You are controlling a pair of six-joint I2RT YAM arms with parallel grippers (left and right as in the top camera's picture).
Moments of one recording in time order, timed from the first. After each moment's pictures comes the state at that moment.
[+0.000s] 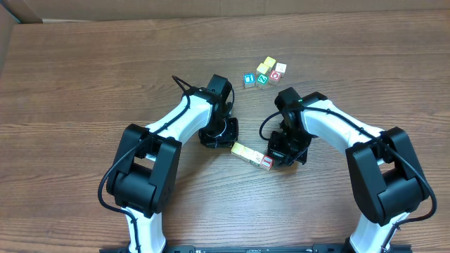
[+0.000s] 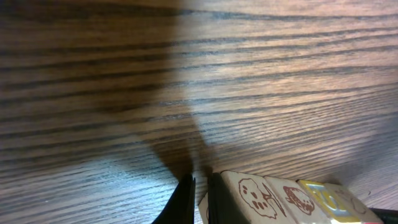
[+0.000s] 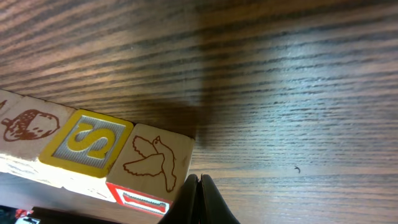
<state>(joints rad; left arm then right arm) -0.41 2.02 1.31 -0.83 0.33 -0.42 0.43 1.93 1.20 -0.99 -0.43 0.67</state>
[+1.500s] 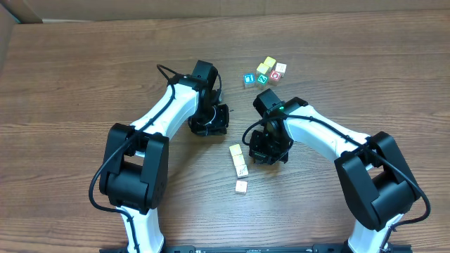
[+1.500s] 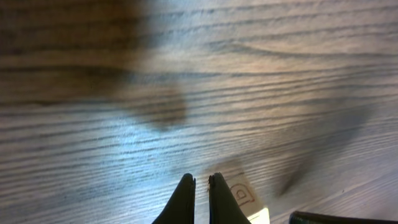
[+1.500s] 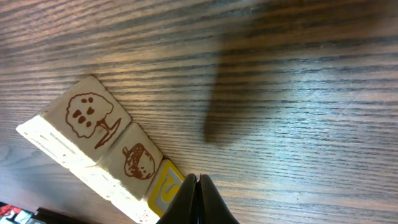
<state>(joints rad) -0.32 2.02 1.41 -0.91 0.34 -0.35 0.55 1.93 1.23 -0.87 -0.42 0.74</state>
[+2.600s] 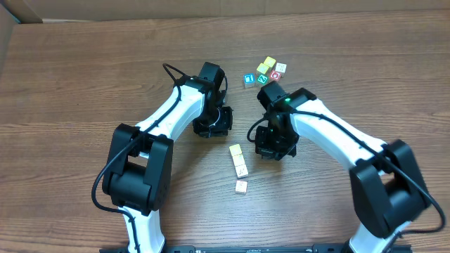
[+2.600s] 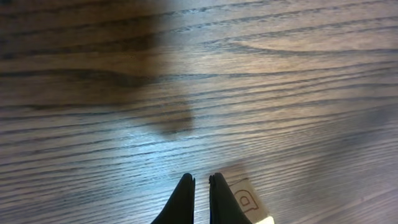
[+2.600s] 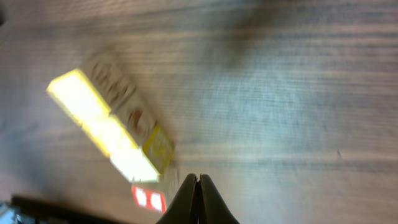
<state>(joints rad) -0.36 2.02 1.41 -0.91 0.27 -0.36 0.53 1.86 1.31 -1.05 -0.35 0.61</state>
